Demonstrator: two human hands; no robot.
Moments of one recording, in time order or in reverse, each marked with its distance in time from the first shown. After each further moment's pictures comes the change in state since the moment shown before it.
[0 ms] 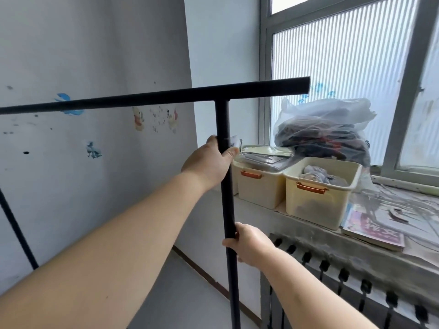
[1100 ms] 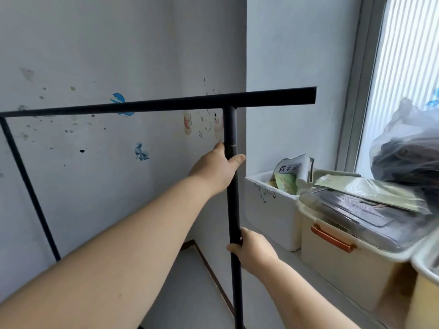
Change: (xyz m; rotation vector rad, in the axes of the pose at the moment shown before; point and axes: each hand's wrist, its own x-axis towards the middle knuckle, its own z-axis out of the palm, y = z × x) left_hand 0.251 -0.167 0.061 0.149 0.090 -0.320; right_hand 0.351 -0.033 0.035 0.013 -0.117 -0.213
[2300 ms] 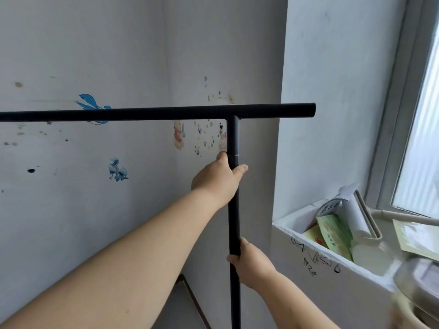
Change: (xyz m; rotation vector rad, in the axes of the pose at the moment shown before) left_hand 0.266 -0.132 0.060 0.048 0.044 0.053; right_hand 0.285 -0.038 0.041 -0.045 -0.016 0.077
